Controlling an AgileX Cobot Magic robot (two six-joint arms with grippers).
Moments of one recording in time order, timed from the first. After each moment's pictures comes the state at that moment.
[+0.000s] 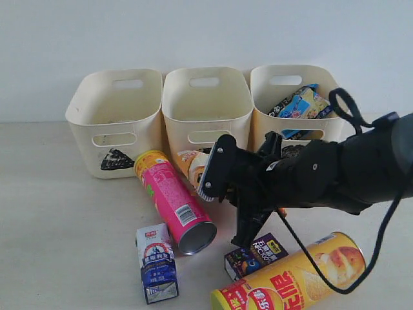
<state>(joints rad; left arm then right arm) -0.05 0.00 0.00 0.02 0.29 0.00 0.65 1.79 -0.88 0.67 -0.11 -1.41</state>
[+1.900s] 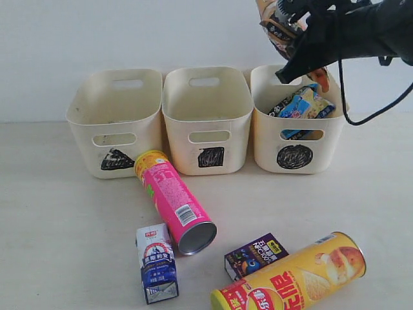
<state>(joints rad) -0.05 0.00 0.00 0.02 0.29 0.00 0.26 1.78 -1.36 0.69 0.06 -1.25</state>
